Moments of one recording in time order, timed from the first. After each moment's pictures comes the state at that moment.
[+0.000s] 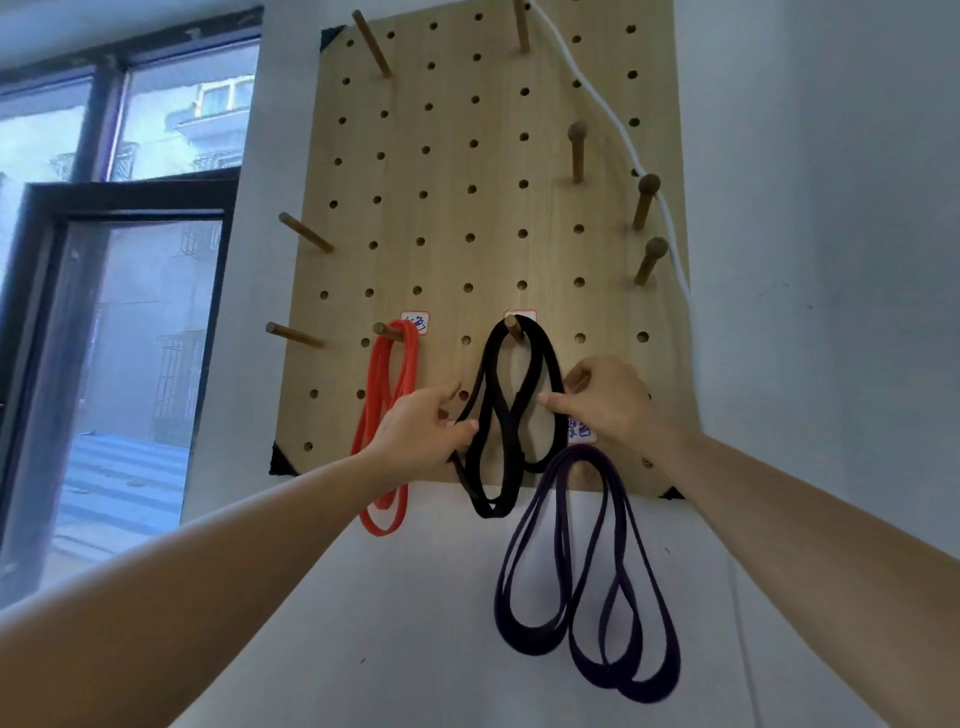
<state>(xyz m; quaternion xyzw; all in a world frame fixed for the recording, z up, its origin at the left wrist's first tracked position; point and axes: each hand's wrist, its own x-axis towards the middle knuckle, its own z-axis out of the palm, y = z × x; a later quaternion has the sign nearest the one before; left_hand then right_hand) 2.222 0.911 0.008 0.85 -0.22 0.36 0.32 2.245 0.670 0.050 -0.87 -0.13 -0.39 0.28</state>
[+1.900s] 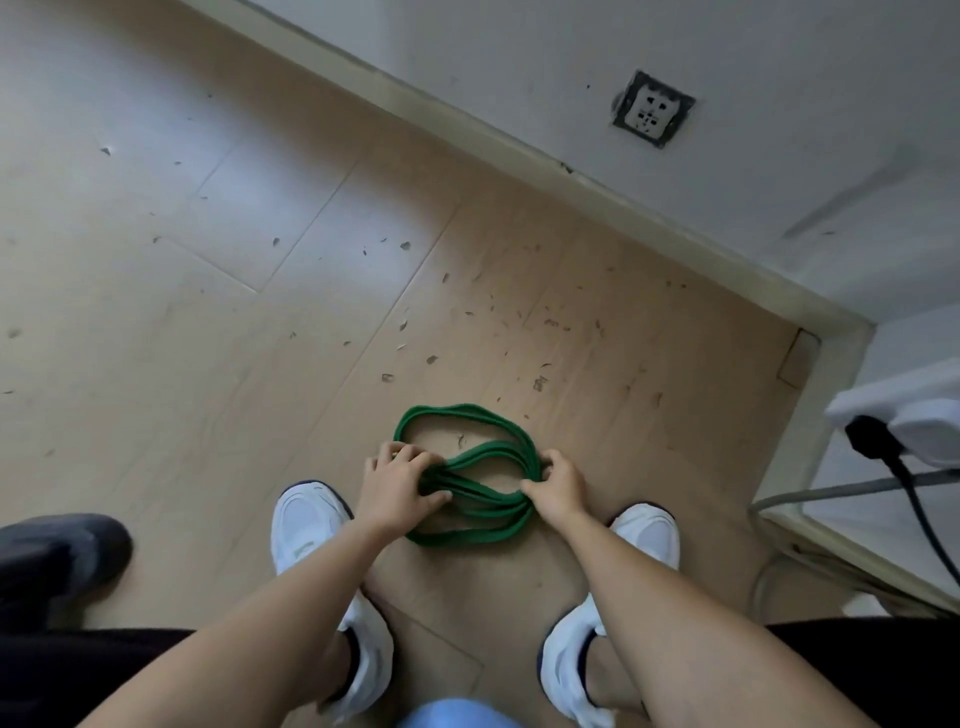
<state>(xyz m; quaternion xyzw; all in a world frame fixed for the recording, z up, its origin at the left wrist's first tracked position) 1.857 1.023 -0.823 0.93 0.09 -0.26 0.23 1.930 0.781 -0.834 -0.84 0.16 0.37 0.36</state>
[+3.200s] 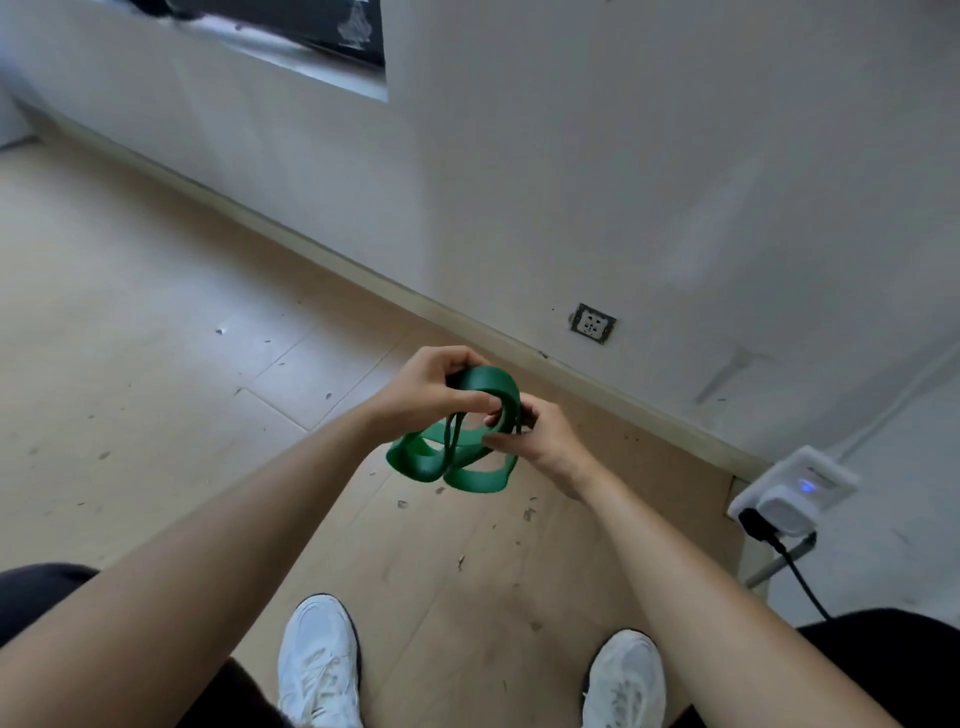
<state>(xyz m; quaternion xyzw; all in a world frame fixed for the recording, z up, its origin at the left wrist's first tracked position) 1.992 1.050 -0.503 0.81 -0.01 -0.07 0.59 2.030 0.850 -0.561 -0.78 -0.17 0.23 0.56</state>
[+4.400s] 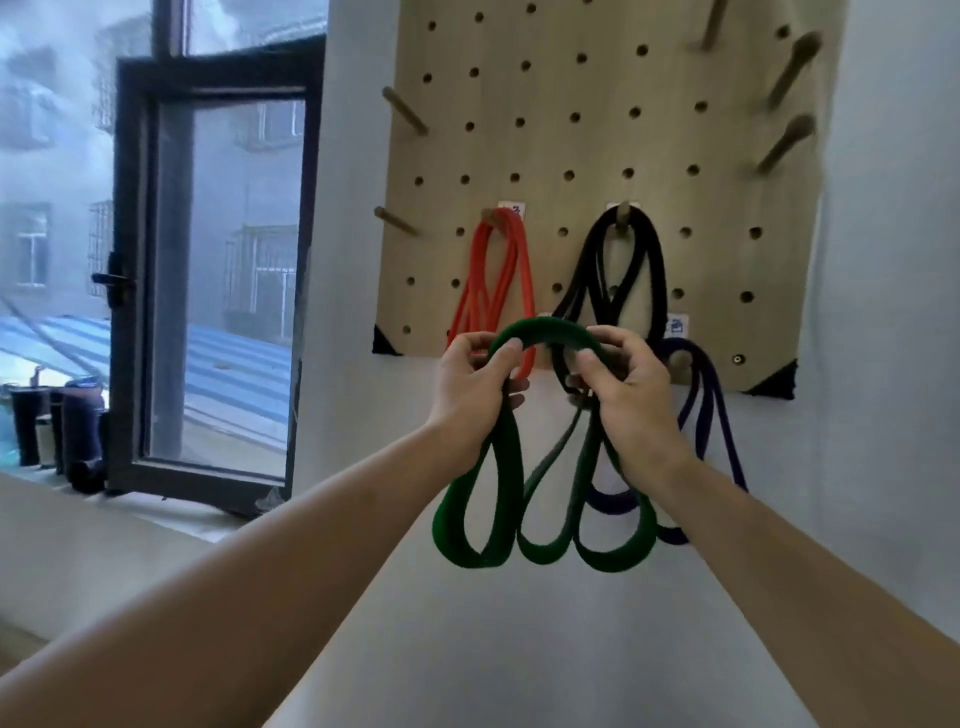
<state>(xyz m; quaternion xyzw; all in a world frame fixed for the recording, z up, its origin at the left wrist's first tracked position) 2.149 0.940 -0.079 0.60 -0.14 0.26 0.74 2.152 0.783 -0.078 -0.65 -0.26 -0.32 0.64</state>
